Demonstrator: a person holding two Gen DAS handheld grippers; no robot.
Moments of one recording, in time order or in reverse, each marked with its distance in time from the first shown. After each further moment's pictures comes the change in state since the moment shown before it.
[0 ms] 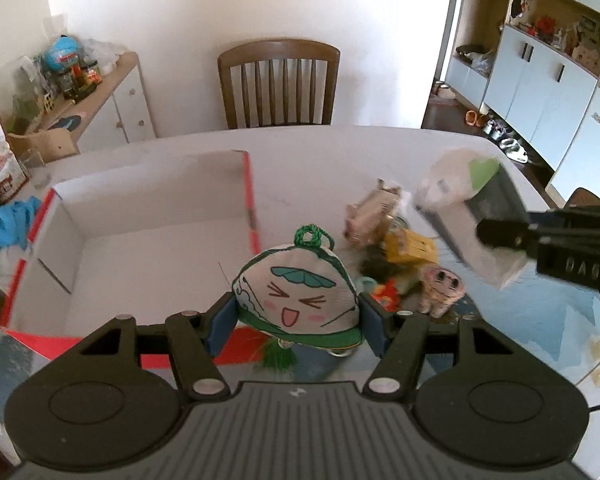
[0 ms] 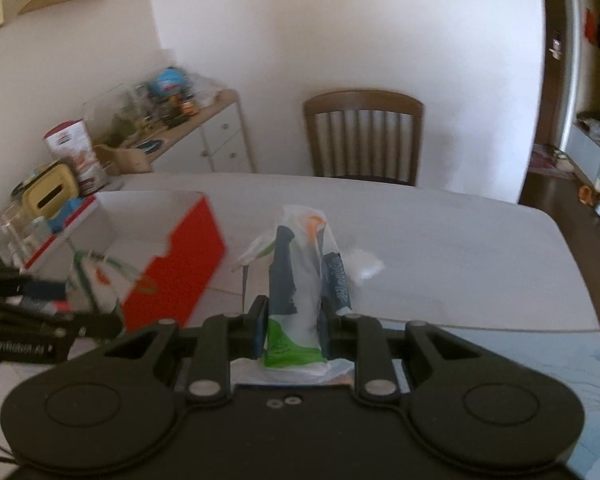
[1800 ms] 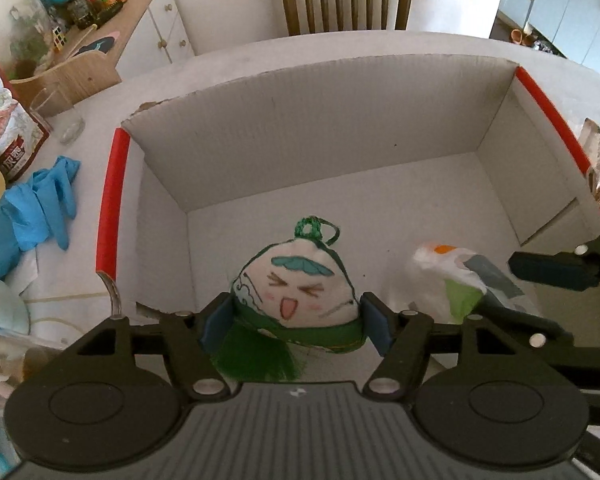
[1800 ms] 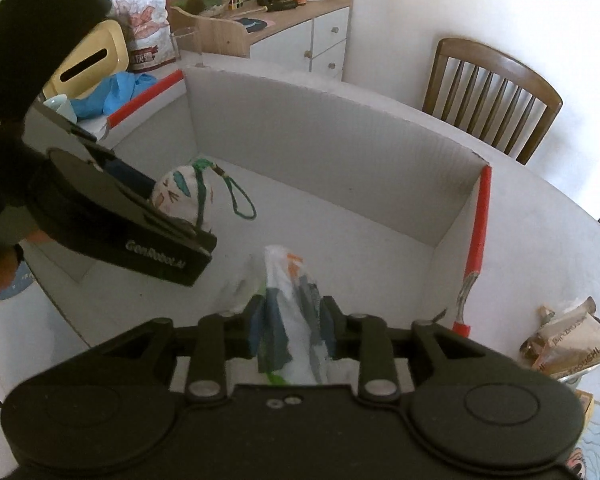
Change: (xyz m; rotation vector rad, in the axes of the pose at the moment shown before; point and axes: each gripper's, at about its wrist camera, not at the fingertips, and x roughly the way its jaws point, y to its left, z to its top) left arm 0.143 0.198 0.022 0.075 0.270 0.081; right arm 0.196 0.221 0.017 -0.252 0.276 0.016
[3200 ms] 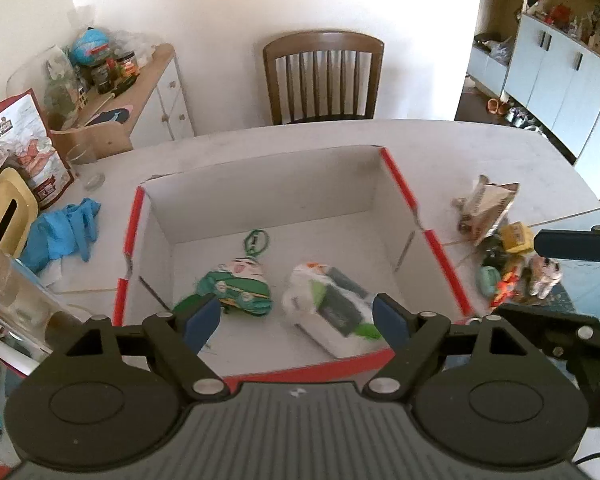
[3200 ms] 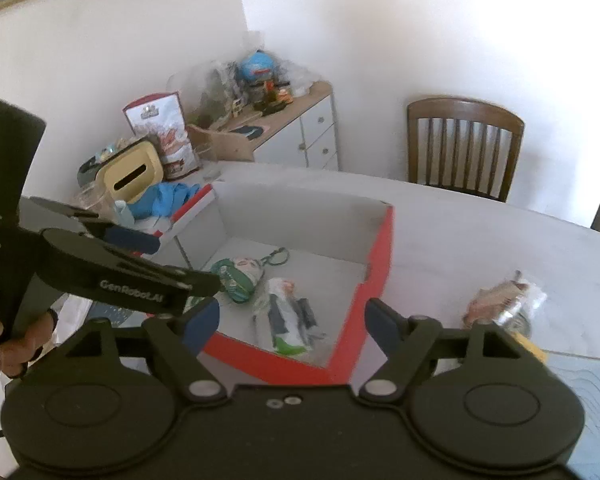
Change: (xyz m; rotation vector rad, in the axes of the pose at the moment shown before) left arm -0.133 -0.065 -0.045 -0.048 -0.243 -0.039; right arm -0.149 -0.052 -0.057 0.152 -0.281 0.107
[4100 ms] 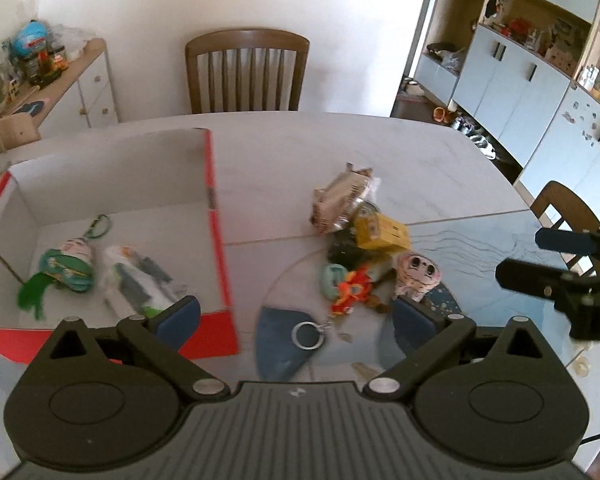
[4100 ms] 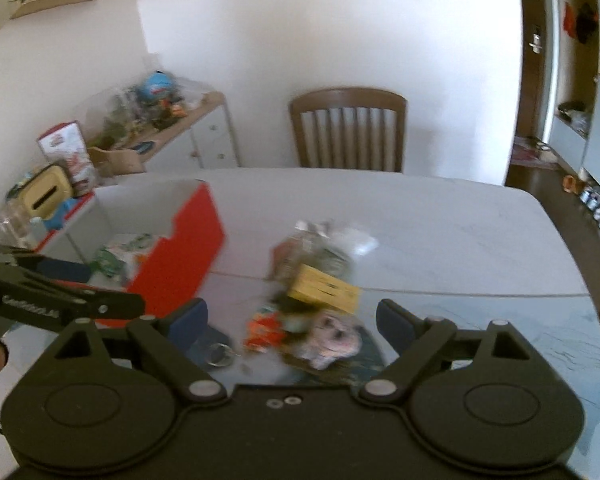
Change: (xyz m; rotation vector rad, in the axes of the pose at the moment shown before) left arm 0.015 -0.144 -0.019 -0.026 -0.018 -0.158; right arm -0.082 -0.145 -0.070 0.132 -0.029 -0.200
